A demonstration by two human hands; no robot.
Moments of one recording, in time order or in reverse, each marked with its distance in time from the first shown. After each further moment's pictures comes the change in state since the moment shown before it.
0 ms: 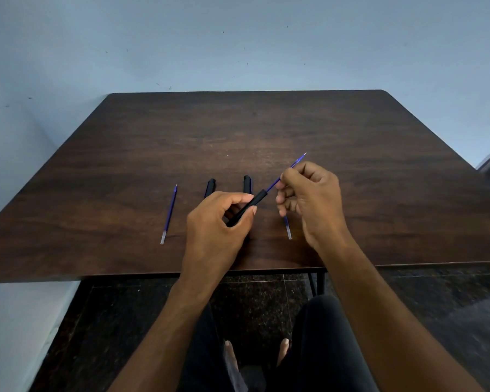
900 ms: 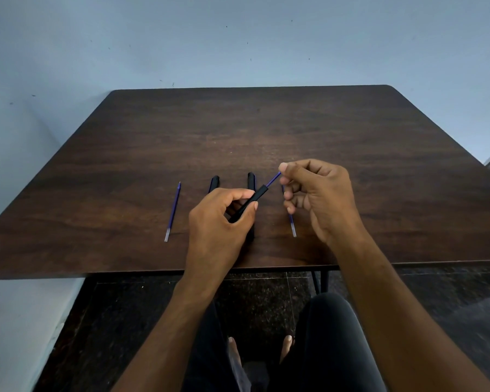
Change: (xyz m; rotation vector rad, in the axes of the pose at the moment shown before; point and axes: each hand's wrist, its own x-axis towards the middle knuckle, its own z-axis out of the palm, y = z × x) left_hand 0.000 0.000 -0.001 -0.025 0.026 -0.032; right_hand 0.002 -0.007 -0.009 0.031 -0.073 0.074
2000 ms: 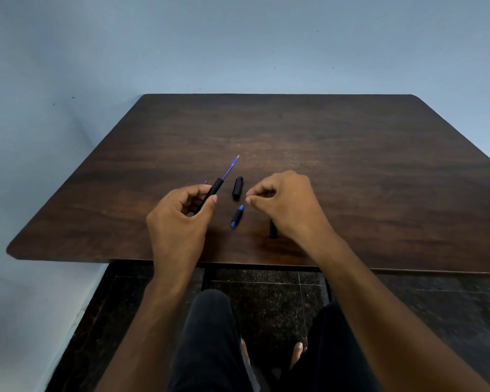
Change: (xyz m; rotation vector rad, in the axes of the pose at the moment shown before) left_hand 0.000 -0.031 -0.063 -0.041 0.264 -0.223; right_hand -0.010 0.002 0.068 -0.896 -0.219 -0.224
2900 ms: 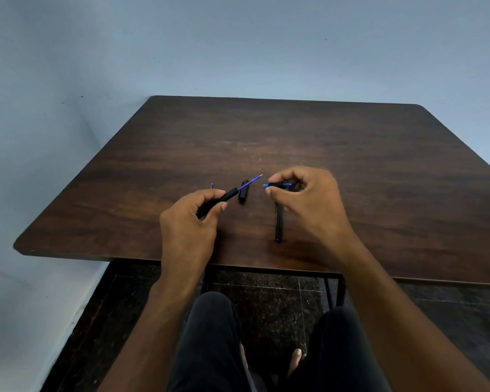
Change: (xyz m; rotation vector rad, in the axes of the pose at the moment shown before) left_hand 0.000 0.000 0.001 0.093 -0.052 0.046; right_hand 0.000 0.013 -0.013 0.248 0.157 -0.024
